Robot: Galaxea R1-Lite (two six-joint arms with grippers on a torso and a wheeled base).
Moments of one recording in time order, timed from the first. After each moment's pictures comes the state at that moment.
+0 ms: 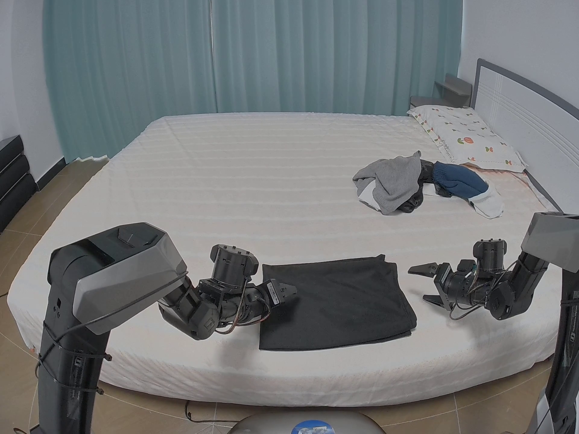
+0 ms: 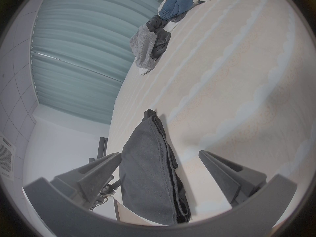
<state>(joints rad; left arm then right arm) -0.47 2.45 -1.12 -0.70 -0.16 -0.77 0.01 2.34 -0.78 -1.00 0.51 0.85</state>
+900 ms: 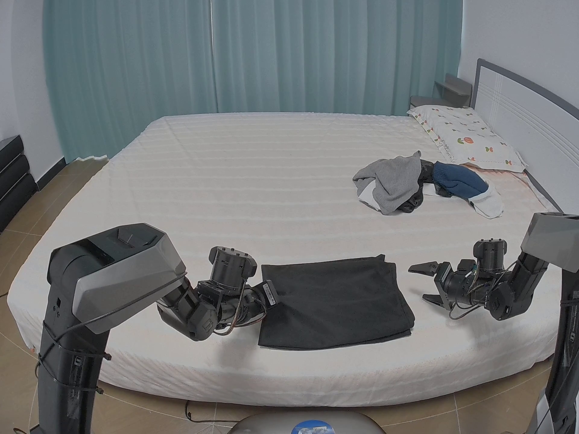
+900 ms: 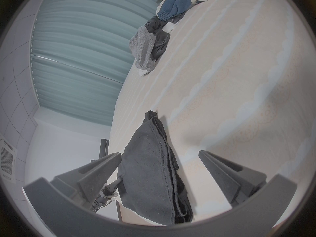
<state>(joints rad) -0.47 2.45 -1.11 -0.69 -0.10 -0.78 0.01 2.34 -0.78 -1.01 0.51 0.87</state>
